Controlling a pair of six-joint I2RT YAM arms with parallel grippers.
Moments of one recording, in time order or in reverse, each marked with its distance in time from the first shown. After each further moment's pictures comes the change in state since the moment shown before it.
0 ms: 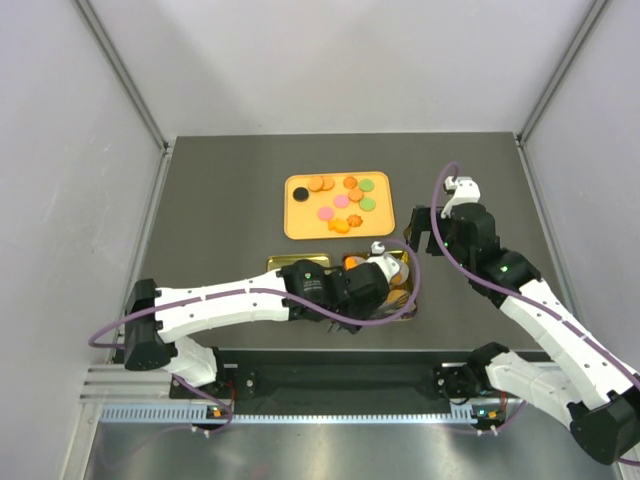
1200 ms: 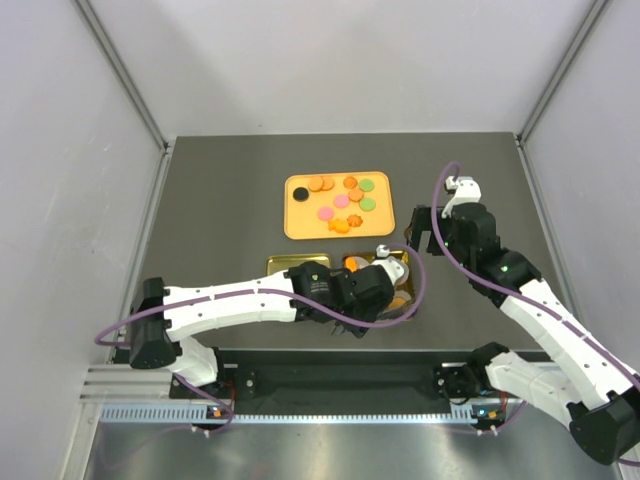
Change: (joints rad) left arm -0.007 0.032 0.000 0.020 0.014 0.005; right arm -0.006 0.000 0.000 0.000 0.000 0.000
